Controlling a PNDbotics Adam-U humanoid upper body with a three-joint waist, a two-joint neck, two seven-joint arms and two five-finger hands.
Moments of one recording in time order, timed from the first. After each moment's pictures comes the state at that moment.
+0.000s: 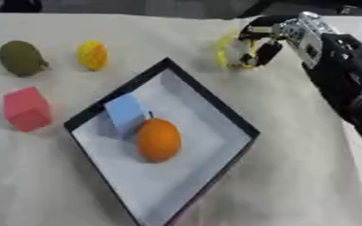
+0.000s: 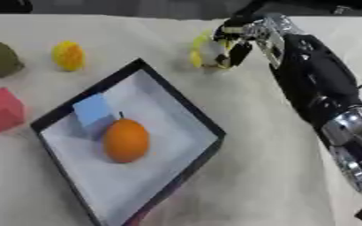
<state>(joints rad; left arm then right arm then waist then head) -0.23 0.29 0.10 -1.90 0.17 0.16 0.29 -1.19 -0.43 0.25 -0.63 0.89 -0.22 0.46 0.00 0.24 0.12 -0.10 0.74</state>
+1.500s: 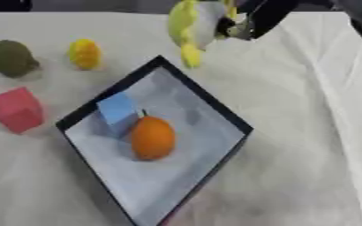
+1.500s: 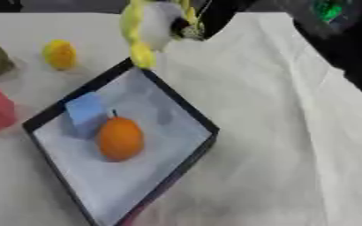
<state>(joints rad) -0.20 0.31 0.10 -1.90 0.16 0.16 0.29 -1.20 -0.75 0.66 -1.79 0.34 0.08 0.74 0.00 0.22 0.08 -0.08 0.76</state>
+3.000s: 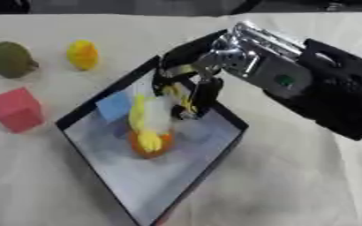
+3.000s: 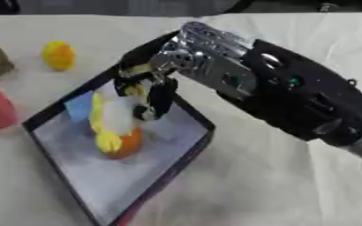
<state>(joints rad) -0.20 0.31 0.10 -1.90 0.16 0.16 0.28 -1.11 -0.52 0.83 -1.53 0.44 0.08 0.83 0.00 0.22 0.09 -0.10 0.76</state>
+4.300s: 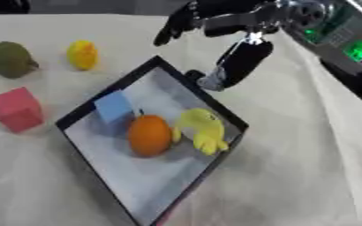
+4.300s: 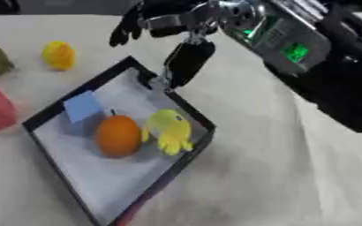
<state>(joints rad) -0.20 0.31 0.10 -1.90 0.16 0.16 0.28 -1.05 -0.72 0.60 -1.84 0.36 0.09 0.77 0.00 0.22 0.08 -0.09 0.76</state>
